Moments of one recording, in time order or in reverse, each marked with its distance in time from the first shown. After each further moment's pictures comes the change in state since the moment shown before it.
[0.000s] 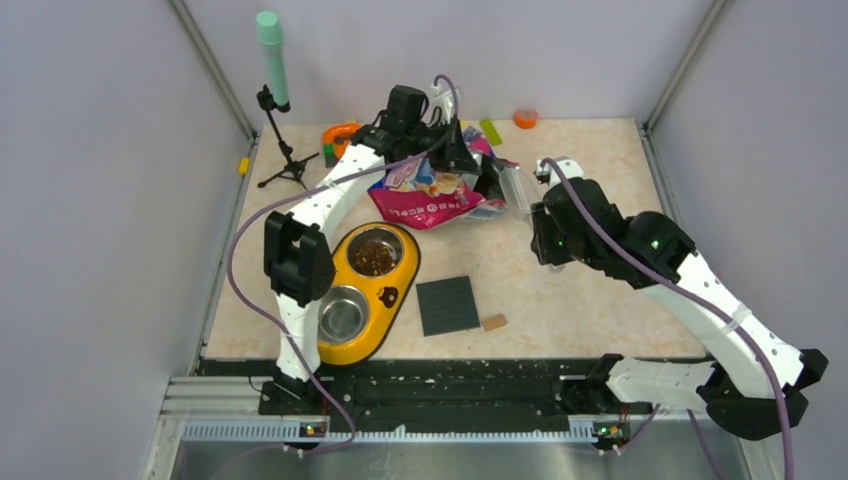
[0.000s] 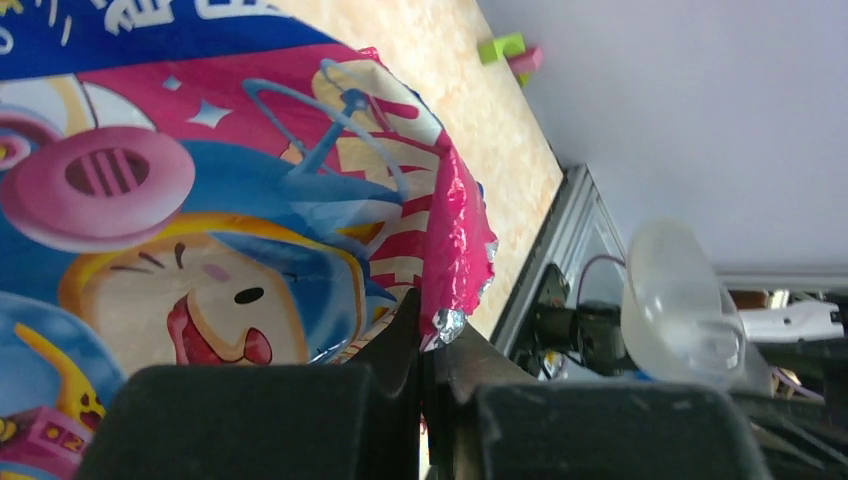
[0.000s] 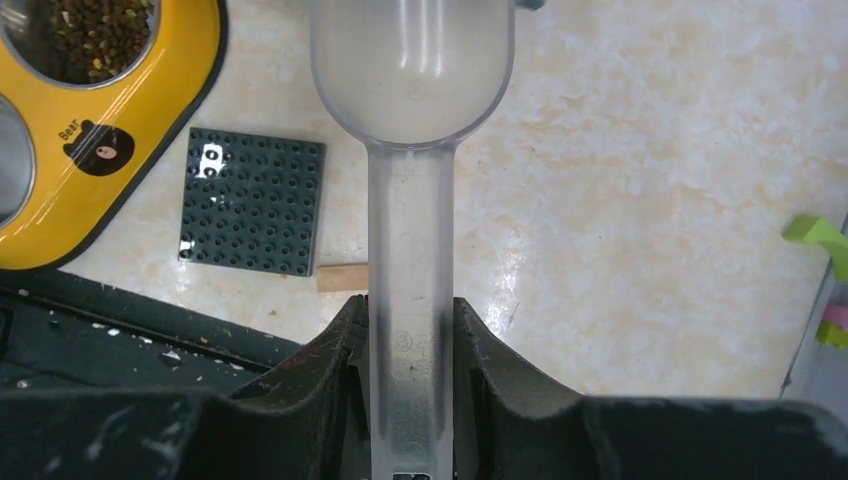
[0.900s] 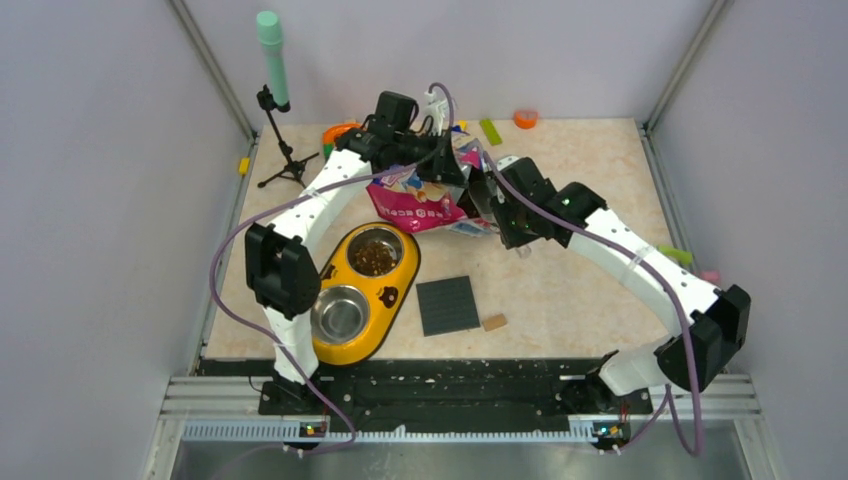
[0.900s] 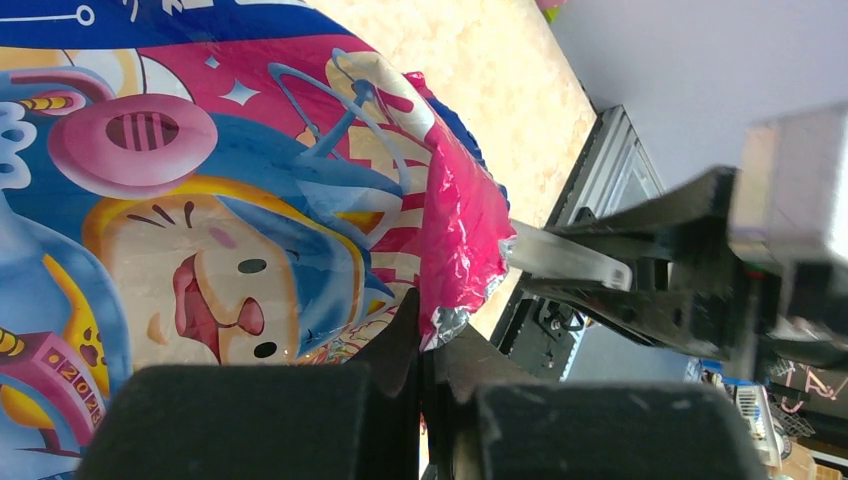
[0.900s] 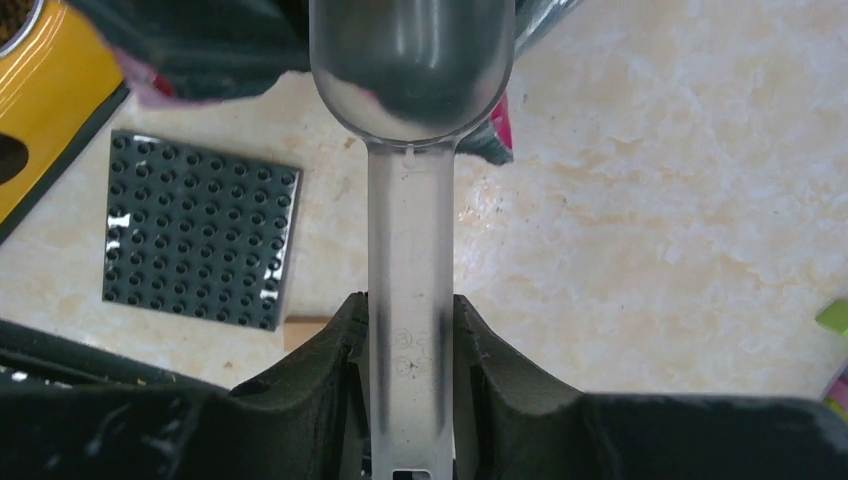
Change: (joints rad) left arm 0.002 -0.158 -0.156 -0.121 0.002 0.173; right arm -0.138 0.290 -0.066 0.192 -0.150 -0.185
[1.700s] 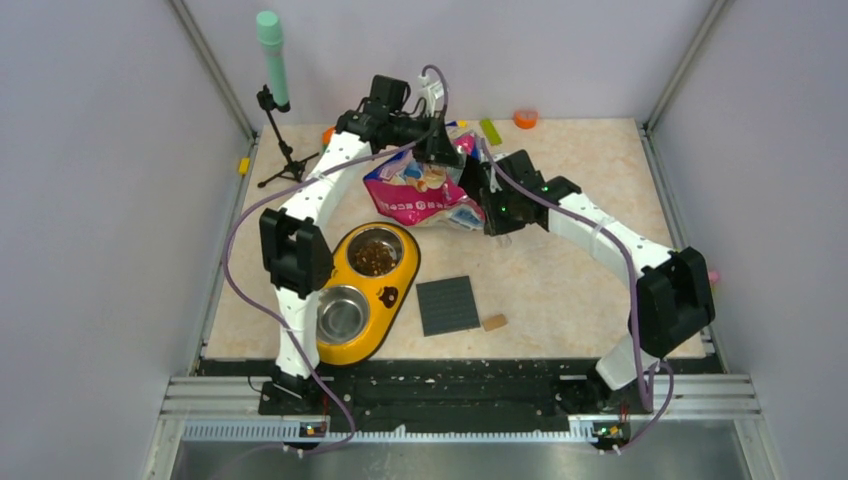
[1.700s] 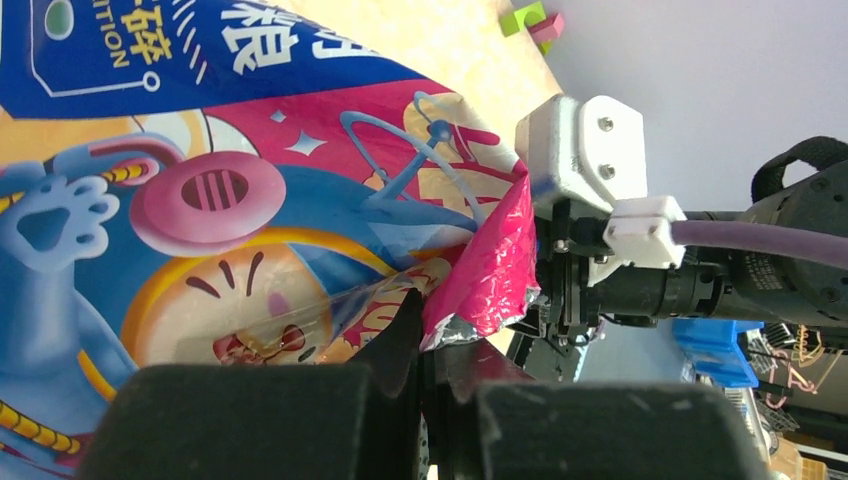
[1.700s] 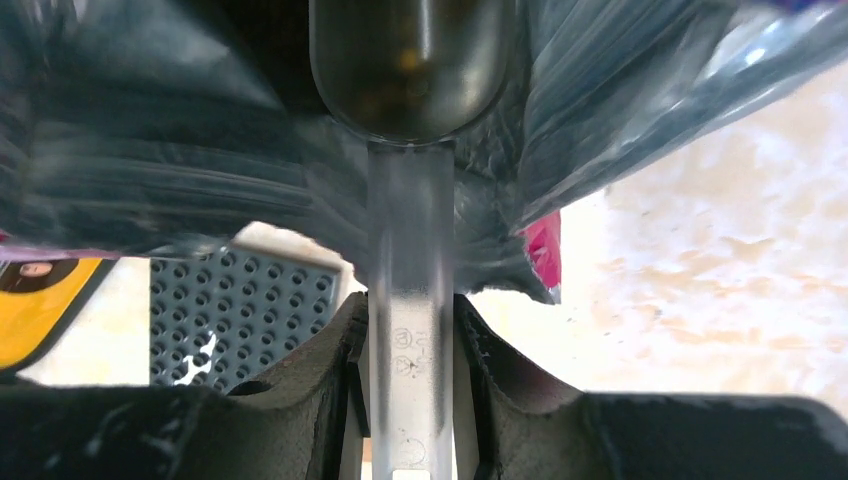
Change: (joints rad) left arm 0.085 0.199 0.267 -0.063 0.098 0.030; right arm -0.154 0.211 -0.066 0.327 -0.209 0.005
